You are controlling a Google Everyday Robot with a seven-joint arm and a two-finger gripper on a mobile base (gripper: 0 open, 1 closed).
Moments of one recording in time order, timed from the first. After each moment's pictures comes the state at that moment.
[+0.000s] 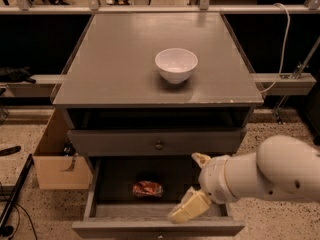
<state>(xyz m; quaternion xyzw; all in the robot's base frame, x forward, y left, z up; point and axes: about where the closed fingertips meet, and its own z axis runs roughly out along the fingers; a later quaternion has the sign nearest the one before) 0.390 -0.056 0.711 -0.49 0.78 0.24 0.30</state>
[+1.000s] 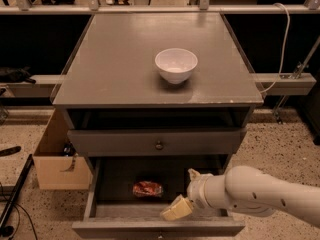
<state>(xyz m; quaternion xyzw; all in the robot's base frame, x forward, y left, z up) 0.435 -0.054 0.558 -0.41 0.83 0.22 0.30</state>
